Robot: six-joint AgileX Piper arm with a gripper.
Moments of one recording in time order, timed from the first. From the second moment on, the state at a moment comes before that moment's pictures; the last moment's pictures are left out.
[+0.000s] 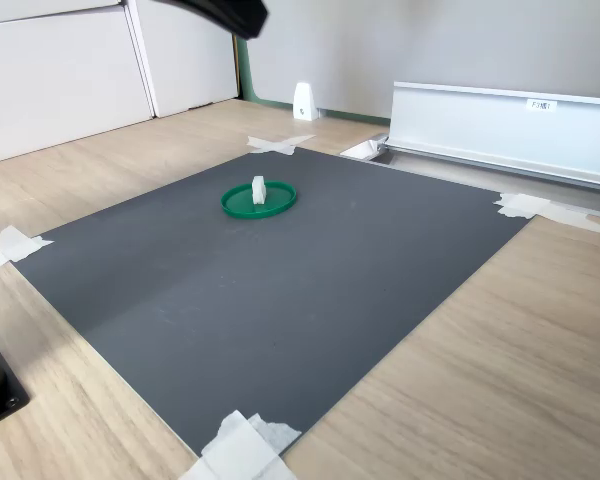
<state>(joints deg) -8.8 40.4 -34.1 1.2 29.3 -7.0</state>
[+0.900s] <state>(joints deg) -8.8 -0.2 -1.2 4.2 16.2 -7.0</state>
